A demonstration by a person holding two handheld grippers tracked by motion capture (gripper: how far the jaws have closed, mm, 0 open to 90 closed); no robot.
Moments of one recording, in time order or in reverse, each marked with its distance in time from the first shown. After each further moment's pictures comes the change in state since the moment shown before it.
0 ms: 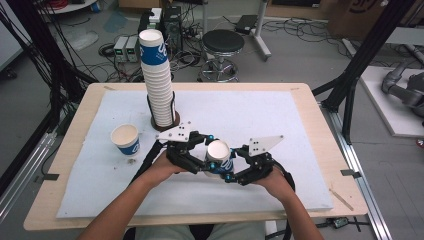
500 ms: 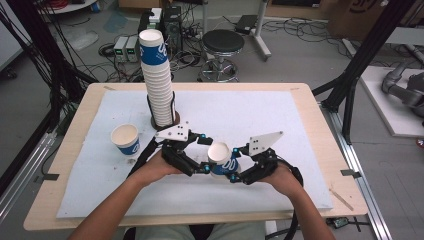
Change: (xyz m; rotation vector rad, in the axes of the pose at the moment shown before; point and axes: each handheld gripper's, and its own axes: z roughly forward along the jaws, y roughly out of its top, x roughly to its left) left arm -0.001 0.004 -0.013 0.115 0.026 -0.029; right arm 0.001 0.017 -0.014 0.171 -0.038 -0.073
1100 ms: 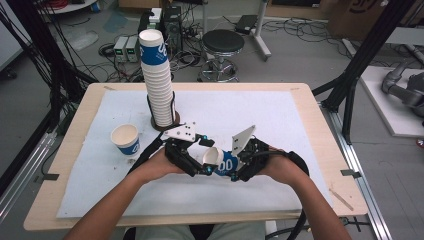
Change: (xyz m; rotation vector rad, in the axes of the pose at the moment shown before) left arm 0.000 0.008 0.012 0.144 -0.001 0.017; right arm 0.000 0.044 0.013 0.439 -0.058 -0.162
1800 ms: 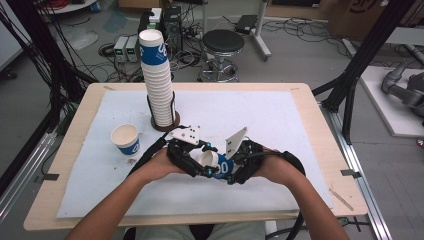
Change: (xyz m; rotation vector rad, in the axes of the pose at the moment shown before) left arm 0.005 -0.004 0.003 0.056 -0.067 0.012; right arm 0.004 0.007 0.007 0.019 0.023 -0.005
